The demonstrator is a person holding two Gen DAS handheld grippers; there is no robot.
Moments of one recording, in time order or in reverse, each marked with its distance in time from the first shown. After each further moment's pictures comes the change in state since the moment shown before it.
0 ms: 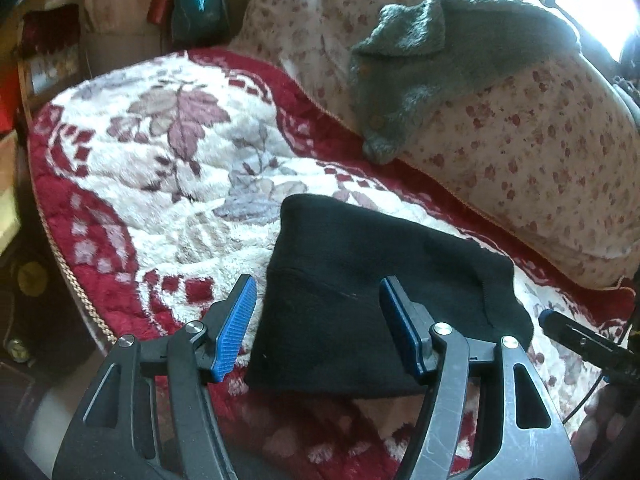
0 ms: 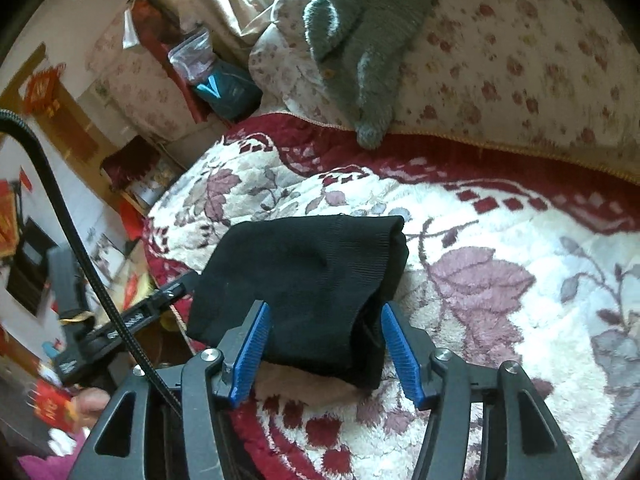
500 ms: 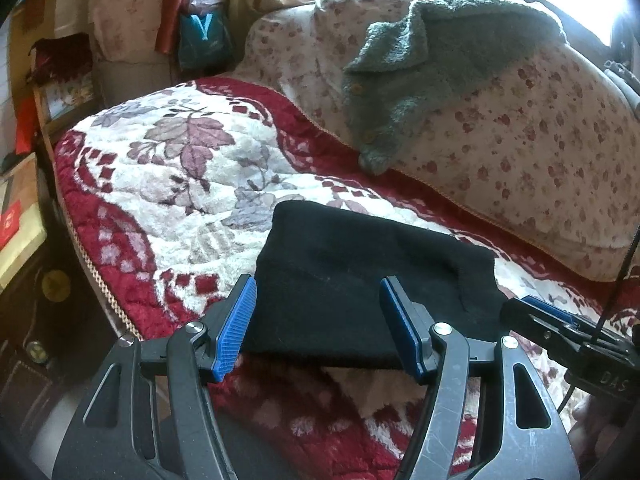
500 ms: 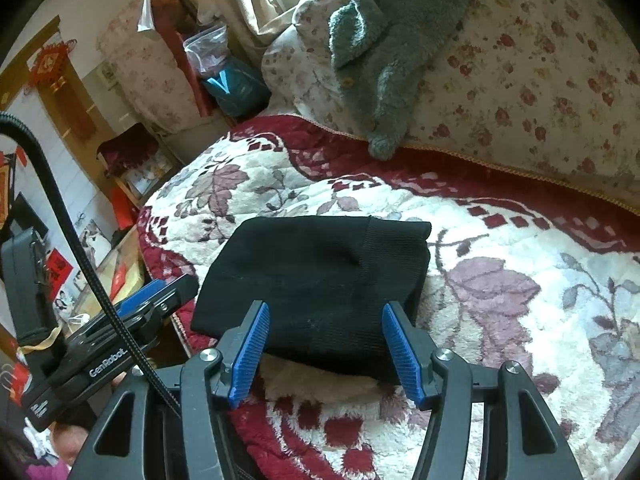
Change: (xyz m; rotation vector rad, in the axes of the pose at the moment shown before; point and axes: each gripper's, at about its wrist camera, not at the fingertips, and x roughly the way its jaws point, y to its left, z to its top) left arm -0.032 -0.029 -0.018 0.033 -0.068 0.073; right arm -0.002 0.036 -0.011 -0.067 -0.038 -0.060
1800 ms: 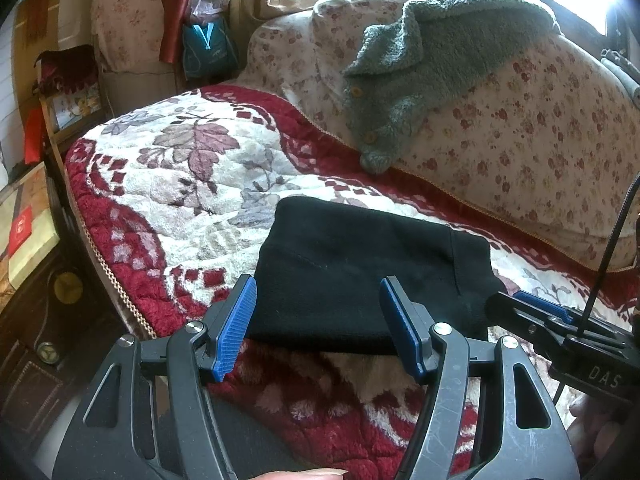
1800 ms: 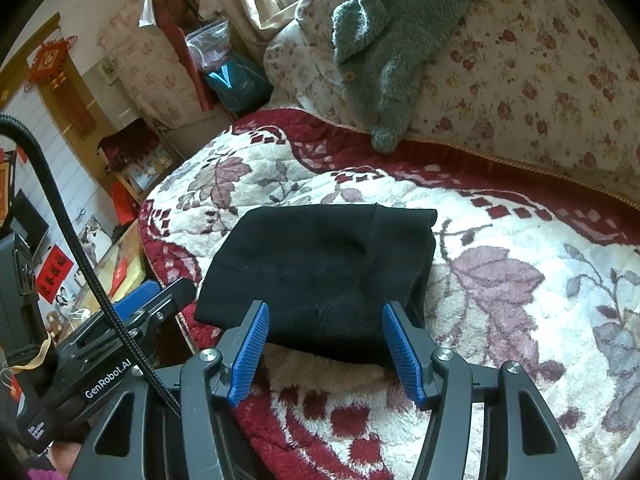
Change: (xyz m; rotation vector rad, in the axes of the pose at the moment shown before) left arm -0.016 -0.011 -0.009 0.022 -0.024 0.035; right arm 0.000 0.007 -0.008 0.000 0.016 0.002
